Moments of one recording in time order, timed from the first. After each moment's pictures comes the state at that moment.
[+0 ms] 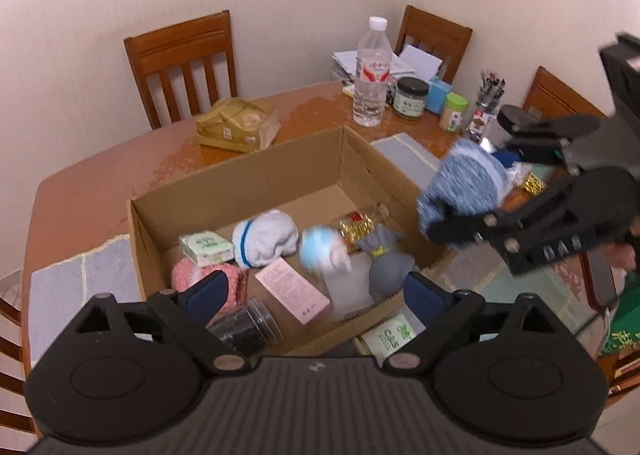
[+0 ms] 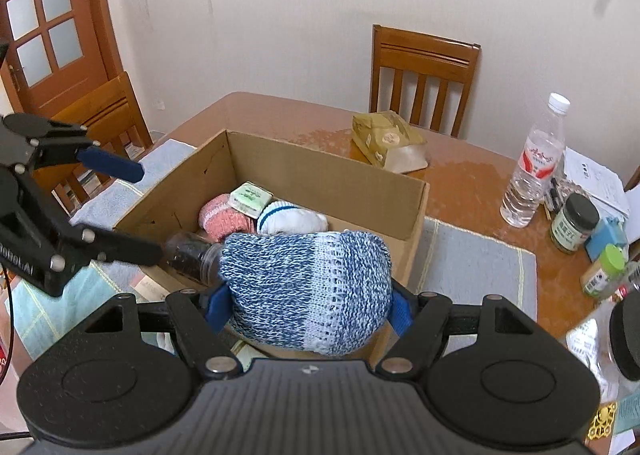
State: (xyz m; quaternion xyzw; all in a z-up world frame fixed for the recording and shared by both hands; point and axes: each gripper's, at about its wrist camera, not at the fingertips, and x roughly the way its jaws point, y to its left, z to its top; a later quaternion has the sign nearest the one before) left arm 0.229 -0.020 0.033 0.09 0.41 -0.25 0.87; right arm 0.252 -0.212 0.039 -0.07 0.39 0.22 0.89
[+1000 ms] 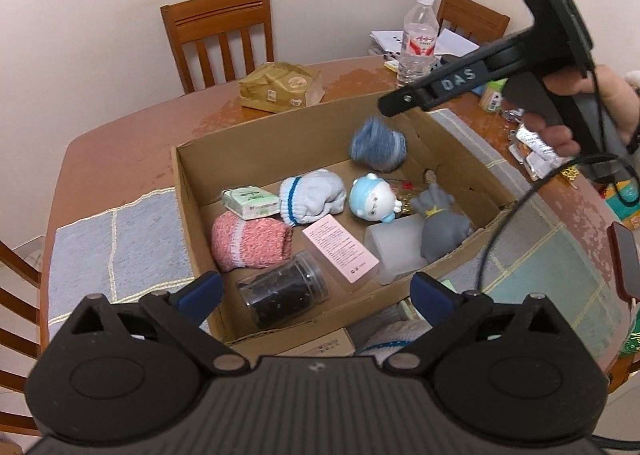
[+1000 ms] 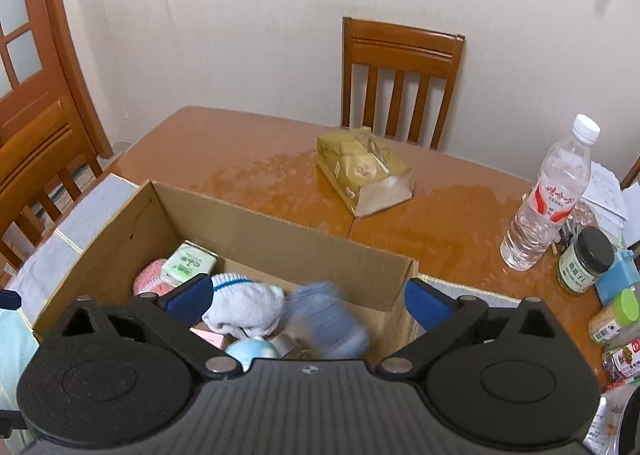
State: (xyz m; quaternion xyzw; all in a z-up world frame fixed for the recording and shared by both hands) left arm 0.229 0.012 0.009 0.09 0.43 -0.19 0.88; right arm 0.367 -0.191 0.022 -0.07 0.40 0.18 0.90
